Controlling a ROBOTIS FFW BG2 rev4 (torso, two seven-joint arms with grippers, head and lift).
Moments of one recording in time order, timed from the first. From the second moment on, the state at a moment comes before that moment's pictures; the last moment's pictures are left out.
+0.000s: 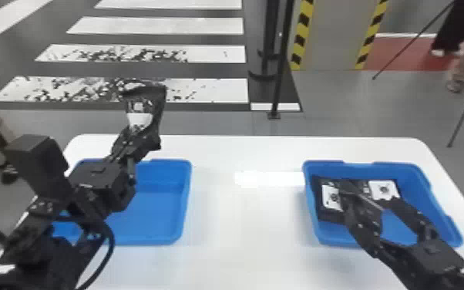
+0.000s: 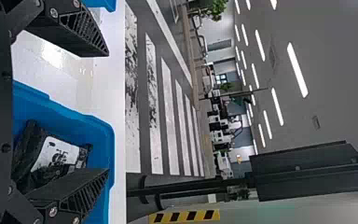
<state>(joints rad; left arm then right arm) 0.36 0.02 0.06 -2.27 0.18 0.37 -0.23 0.57 -0.19 -0.16 -2.04 -0.37 0.08 0.40</state>
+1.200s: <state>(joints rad) 0.34 0.09 -0.20 -2.04 0.18 -0.03 -0.18 0.39 -0.23 -0.20 -2.17 -0.36 0.44 0.53</state>
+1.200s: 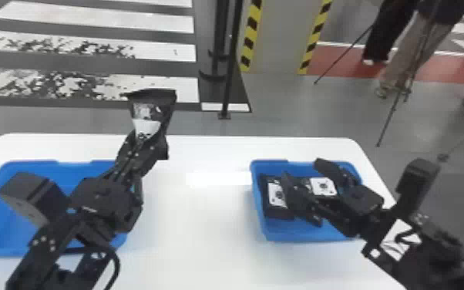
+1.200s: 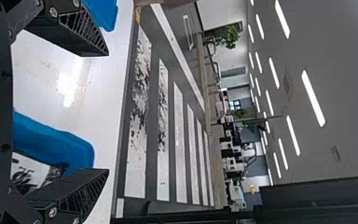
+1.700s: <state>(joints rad) 0.31 0.10 -0.27 -2.00 0.18 -0.07 -0.18 0.11 -0.30 -0.14 -2.28 -0.37 0.72 0.69</state>
